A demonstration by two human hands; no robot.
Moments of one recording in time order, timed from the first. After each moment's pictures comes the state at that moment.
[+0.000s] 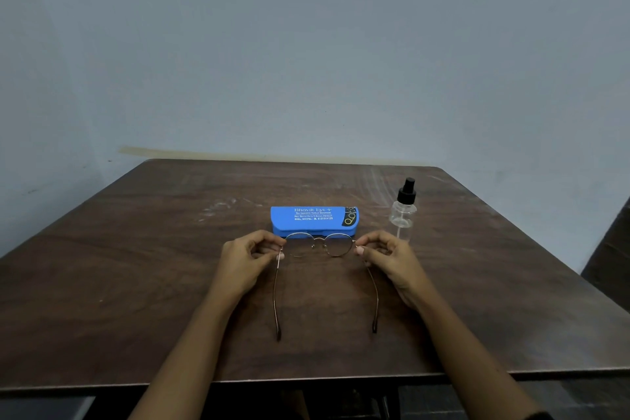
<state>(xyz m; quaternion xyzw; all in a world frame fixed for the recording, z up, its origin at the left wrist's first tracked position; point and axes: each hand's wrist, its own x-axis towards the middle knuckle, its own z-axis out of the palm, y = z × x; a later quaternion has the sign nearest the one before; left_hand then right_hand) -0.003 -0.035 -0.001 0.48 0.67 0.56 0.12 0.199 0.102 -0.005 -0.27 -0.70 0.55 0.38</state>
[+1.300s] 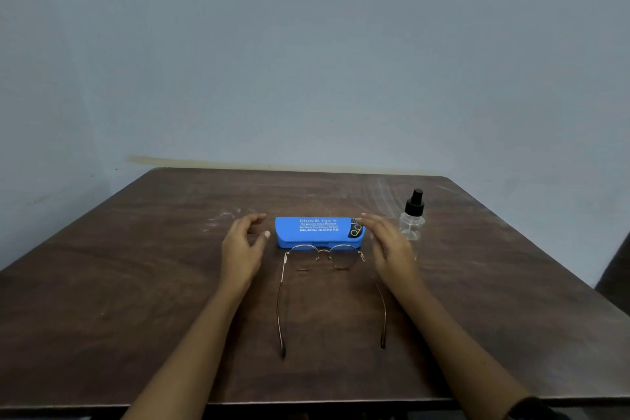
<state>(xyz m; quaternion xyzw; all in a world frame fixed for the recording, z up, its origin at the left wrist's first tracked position) -0.028 -0.001 -0.002 0.39 0.70 0.60 0.00 0.181 0.110 0.008 -0.25 -0.85 0.16 0.44</state>
